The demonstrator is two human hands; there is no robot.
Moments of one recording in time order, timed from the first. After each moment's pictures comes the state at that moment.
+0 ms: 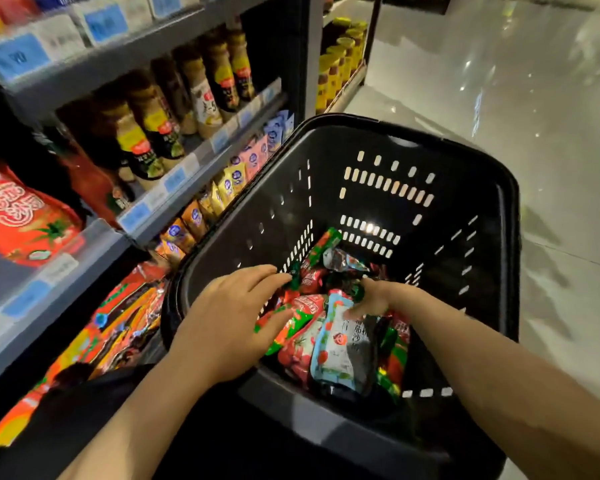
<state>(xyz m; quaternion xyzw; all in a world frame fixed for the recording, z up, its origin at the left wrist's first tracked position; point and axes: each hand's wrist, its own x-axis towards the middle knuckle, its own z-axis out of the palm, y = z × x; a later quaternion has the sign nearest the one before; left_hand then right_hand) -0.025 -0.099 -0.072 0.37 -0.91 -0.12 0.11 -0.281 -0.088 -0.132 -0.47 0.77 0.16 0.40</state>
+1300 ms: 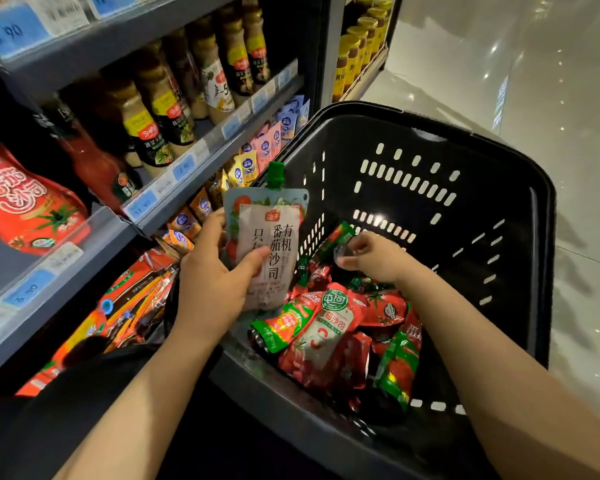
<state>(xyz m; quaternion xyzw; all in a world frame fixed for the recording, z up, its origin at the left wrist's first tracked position) -0.038 -0.126 -0.059 0.51 -0.66 -0.38 0.40 -0.276 -0.118 -0.100 -0.45 0.79 -0.13 0.40</state>
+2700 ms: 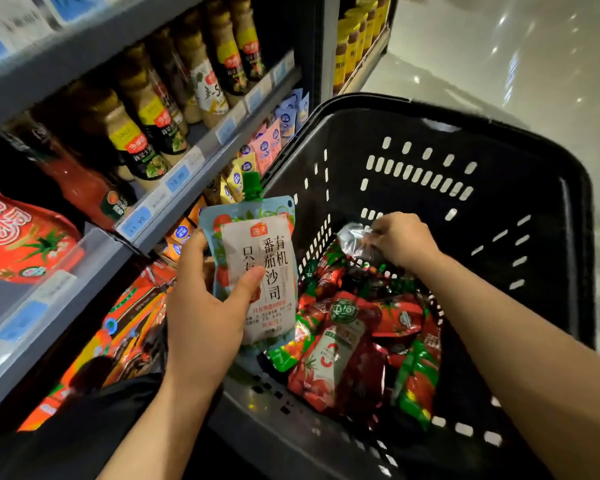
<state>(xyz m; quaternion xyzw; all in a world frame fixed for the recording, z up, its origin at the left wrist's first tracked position) -0.042 -0.123 -0.060 0.53 -0.64 -0.38 0.41 -0.305 -0.155 -0.115 -0.51 0.83 -0.09 0.19</state>
